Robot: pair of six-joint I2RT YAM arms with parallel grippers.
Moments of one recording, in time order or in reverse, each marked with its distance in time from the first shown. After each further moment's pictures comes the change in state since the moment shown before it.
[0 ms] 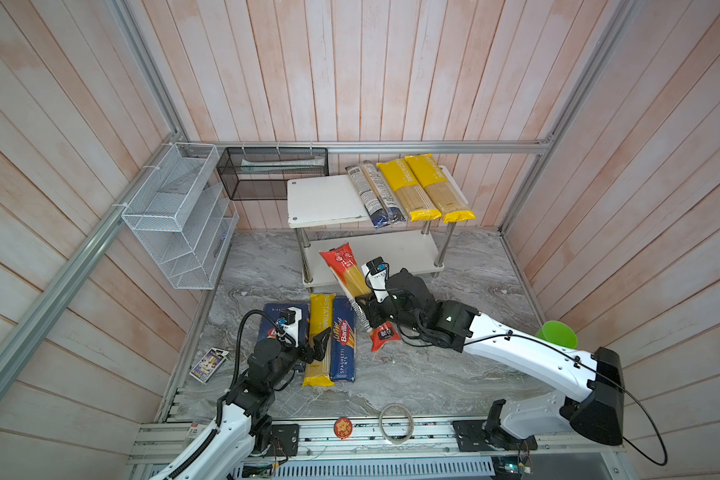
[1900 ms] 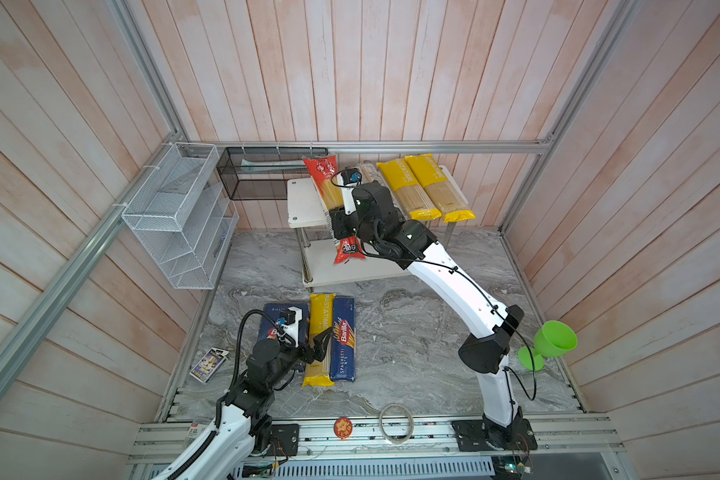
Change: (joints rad) left arm 0.000 -0.018 0.000 0.011 0.031 0.002; right arm -0.162 0.699 1.229 -0.346 0.055 -0.077
